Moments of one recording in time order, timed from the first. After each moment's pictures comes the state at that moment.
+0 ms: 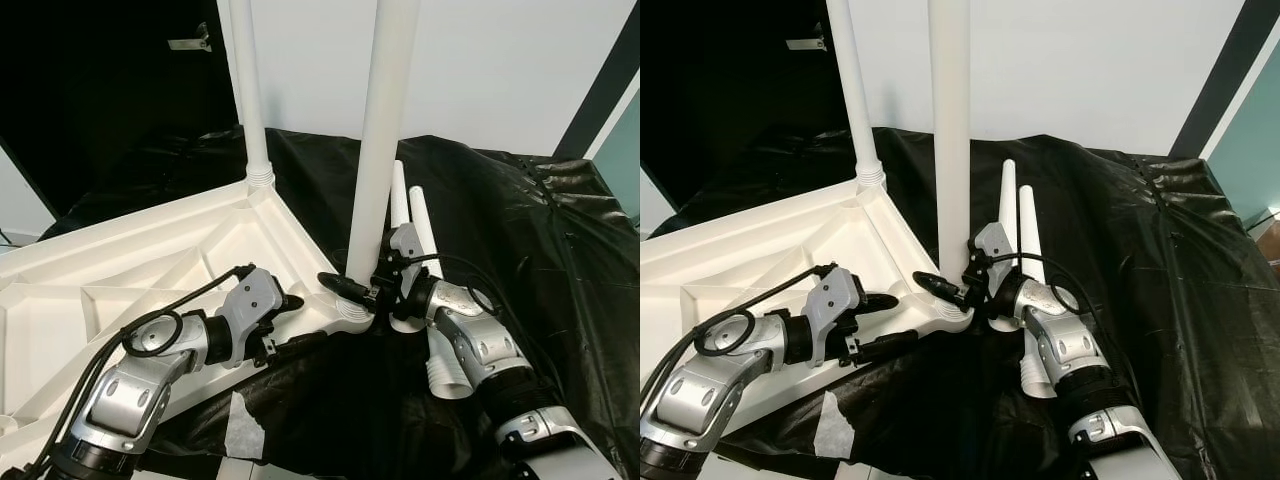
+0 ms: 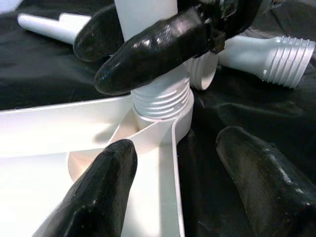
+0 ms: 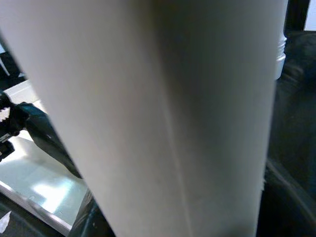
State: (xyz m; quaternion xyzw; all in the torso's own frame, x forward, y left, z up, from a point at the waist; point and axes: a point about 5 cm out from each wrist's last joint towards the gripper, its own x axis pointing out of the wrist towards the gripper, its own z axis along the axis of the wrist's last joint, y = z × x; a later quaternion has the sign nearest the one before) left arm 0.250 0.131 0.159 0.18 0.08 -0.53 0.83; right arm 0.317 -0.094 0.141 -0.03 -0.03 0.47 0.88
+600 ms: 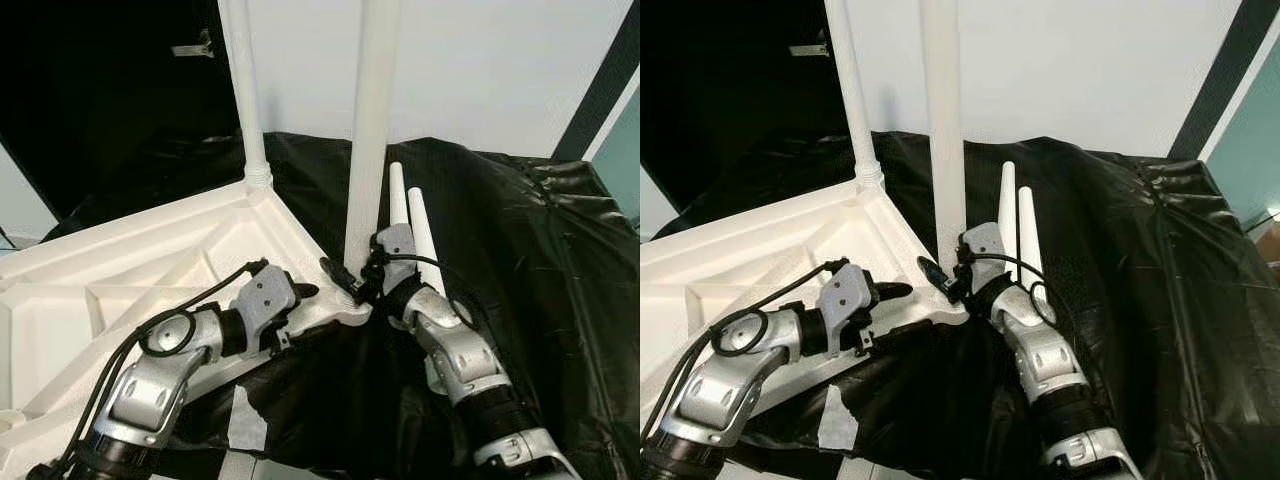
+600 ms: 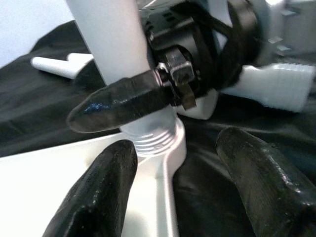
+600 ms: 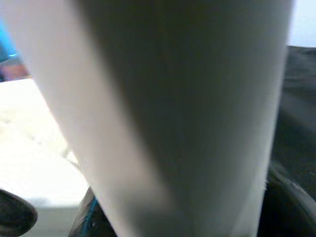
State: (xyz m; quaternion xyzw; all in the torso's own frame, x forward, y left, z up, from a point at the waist) left arm 0.263 0.116 0.166 0.19 0.03 -0.53 0.83; right arm 0.314 -0.075 0.139 -0.02 -0.02 0.27 0.96
